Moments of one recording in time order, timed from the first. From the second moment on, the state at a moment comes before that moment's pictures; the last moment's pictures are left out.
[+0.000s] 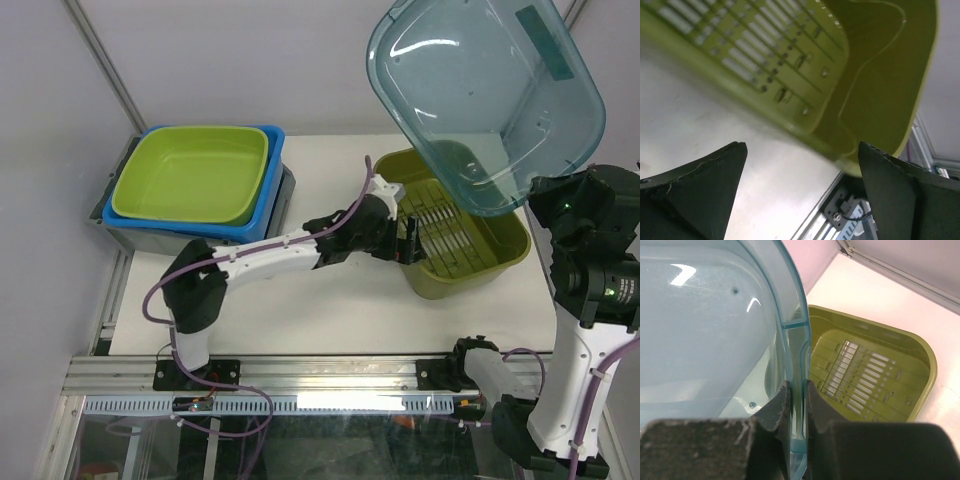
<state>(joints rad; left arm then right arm) -1.04 1.79 1.39 -0.12 0.04 -0.69 -0.10 0.94 1.71 -1.13 0.28 0.79</state>
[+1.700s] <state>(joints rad) -1.25 0.81 1.07 -0.32 -0.37 -0.71 0.45 1.06 1.12 -1.04 0.18 1.08</state>
